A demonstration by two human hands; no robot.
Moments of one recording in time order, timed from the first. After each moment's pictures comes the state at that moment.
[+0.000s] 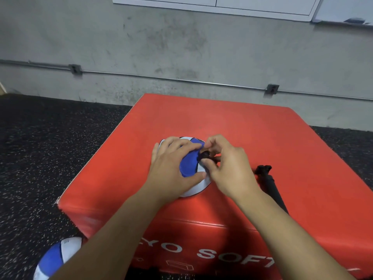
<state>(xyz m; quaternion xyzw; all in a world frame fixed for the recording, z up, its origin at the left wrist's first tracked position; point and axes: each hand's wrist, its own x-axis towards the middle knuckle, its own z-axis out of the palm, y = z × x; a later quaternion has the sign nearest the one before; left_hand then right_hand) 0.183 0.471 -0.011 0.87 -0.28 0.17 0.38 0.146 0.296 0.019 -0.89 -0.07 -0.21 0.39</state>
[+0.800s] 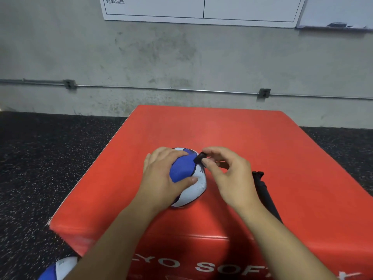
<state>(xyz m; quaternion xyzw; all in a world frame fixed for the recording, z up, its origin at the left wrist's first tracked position) 0.196 0.467 -0.008 0.87 -0.26 0.15 0.40 0.141 0.281 0.019 -0.81 -0.06 -0.29 0.51</state>
